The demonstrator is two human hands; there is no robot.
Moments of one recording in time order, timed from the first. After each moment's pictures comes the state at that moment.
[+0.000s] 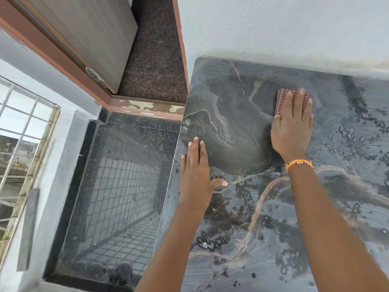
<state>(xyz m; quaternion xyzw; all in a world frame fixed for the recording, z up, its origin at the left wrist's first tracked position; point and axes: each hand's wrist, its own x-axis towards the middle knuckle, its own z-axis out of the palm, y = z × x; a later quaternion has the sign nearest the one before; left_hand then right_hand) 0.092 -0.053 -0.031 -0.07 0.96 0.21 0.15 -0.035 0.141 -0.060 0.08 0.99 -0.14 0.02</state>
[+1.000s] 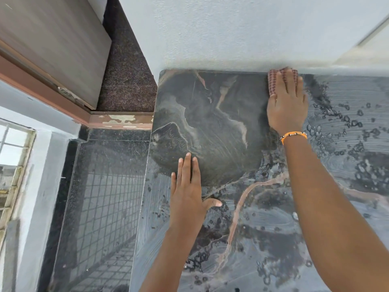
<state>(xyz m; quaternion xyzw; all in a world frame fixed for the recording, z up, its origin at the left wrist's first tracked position) 0.093 -0.018 -0.035 -0.02 0.97 0.18 0.18 -0.103 0.206 -0.061 0.09 0.99 -0.13 -0.03</state>
